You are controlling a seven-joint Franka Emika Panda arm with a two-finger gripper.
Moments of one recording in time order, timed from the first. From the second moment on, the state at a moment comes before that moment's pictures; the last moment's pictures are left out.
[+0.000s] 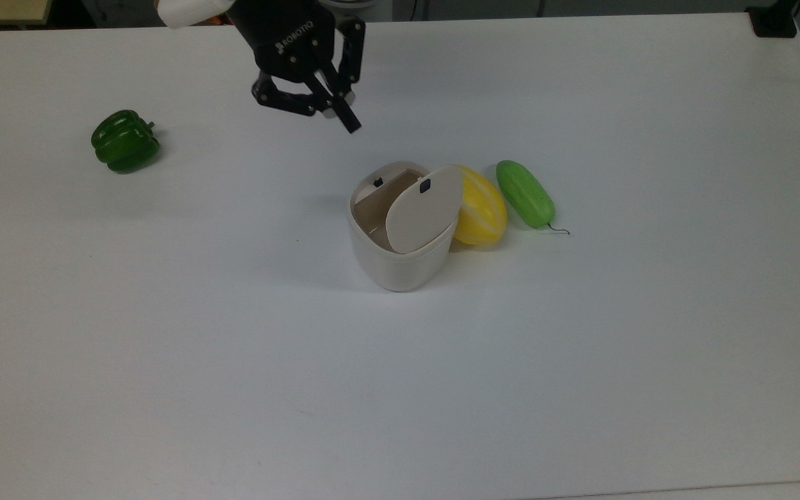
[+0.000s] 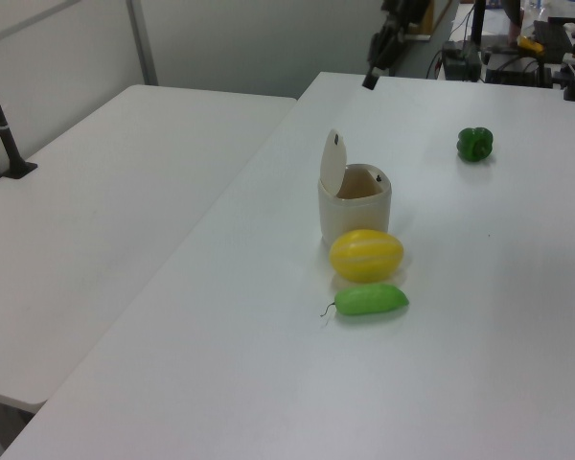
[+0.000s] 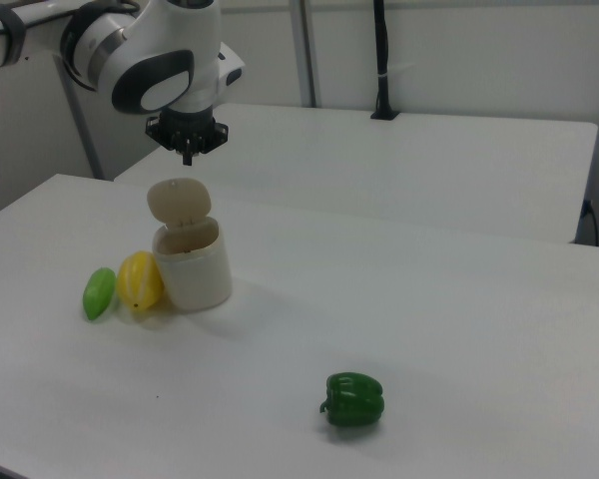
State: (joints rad) arm 0.10 0.20 -0.14 -1.53 0.59 1.96 -0.79
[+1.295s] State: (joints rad) arm 0.24 0.31 -0.13 -1.51 0.53 2.11 -0.73
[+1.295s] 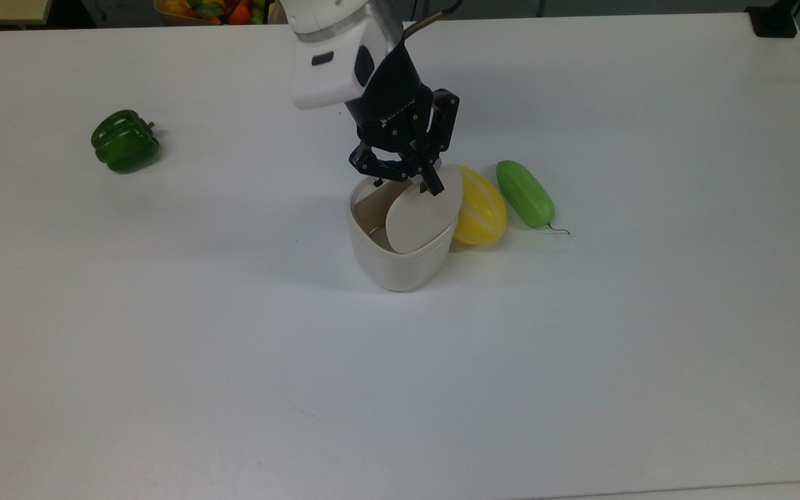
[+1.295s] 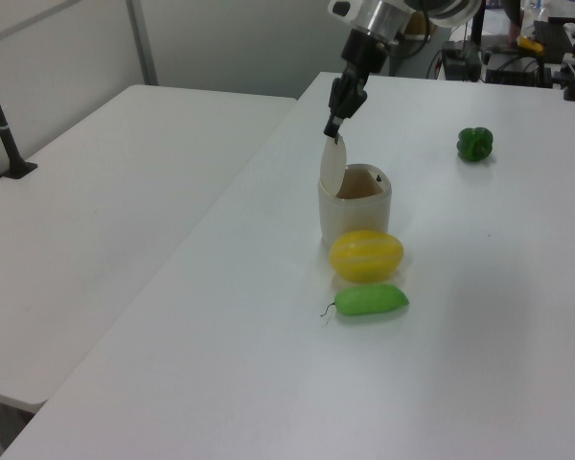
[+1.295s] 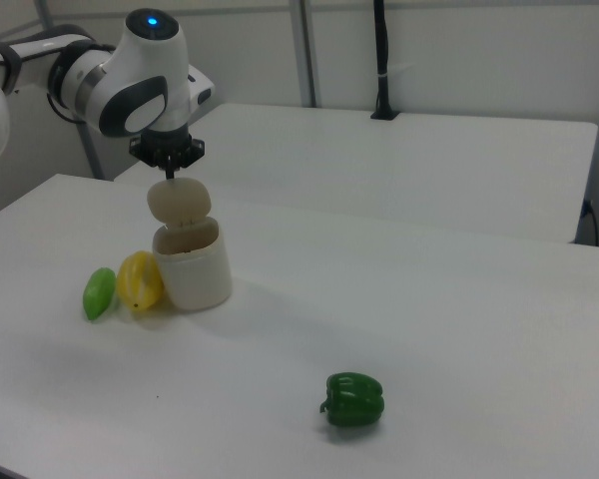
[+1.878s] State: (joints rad) arm 0.24 0.32 -0.17 -1.51 0.52 1.93 -0.73
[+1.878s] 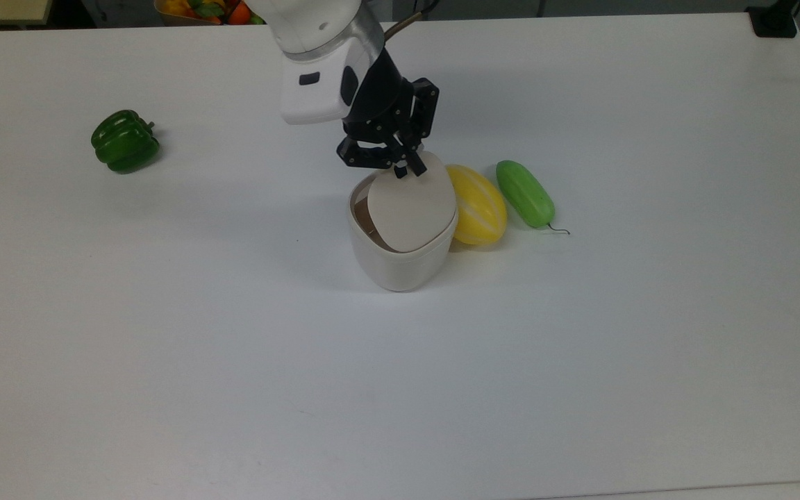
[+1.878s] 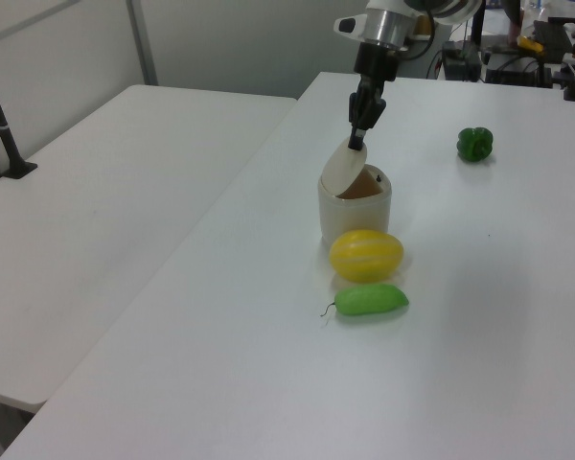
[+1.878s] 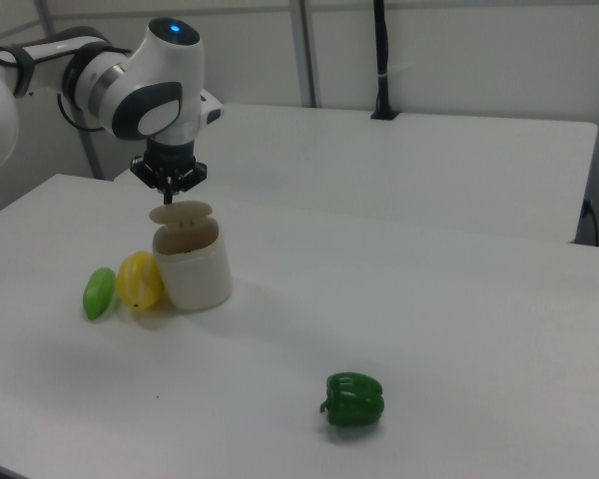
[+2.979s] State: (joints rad) arm 0.23 0.37 -0.19 -1.58 0.45 1.92 -0.73
